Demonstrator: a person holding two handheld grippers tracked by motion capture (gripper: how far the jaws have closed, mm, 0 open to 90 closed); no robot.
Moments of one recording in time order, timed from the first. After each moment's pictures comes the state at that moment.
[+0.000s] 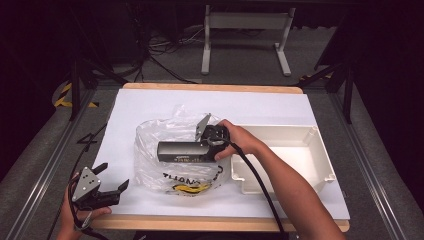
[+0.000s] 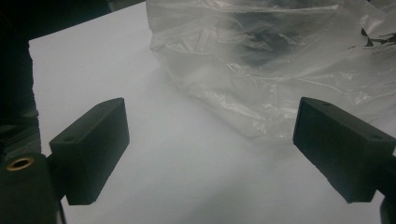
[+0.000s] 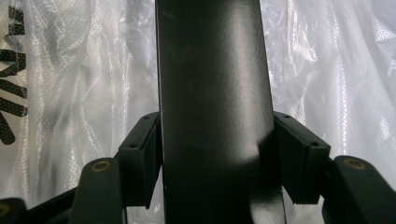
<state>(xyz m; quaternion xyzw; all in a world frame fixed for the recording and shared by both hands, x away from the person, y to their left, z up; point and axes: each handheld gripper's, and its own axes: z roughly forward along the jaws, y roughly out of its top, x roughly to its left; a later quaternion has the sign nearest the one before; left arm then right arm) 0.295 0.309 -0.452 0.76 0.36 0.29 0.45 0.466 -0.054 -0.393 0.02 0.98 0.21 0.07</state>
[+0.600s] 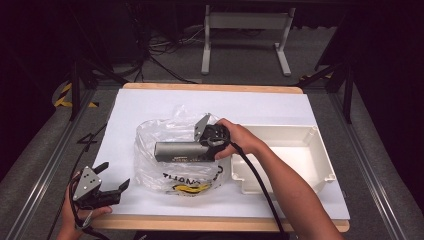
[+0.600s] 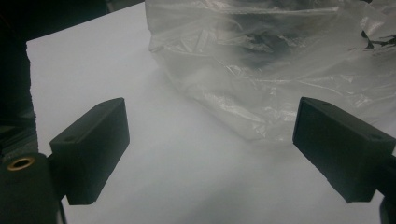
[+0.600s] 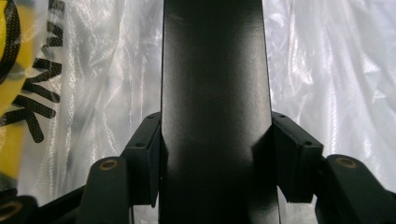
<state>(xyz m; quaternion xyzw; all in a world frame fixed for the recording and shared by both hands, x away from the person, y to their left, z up) 0.297 0.308 -0.452 0.76 0.36 0.29 0.45 0.458 -0.052 -0.381 -0.01 0.97 0.22 0.08</state>
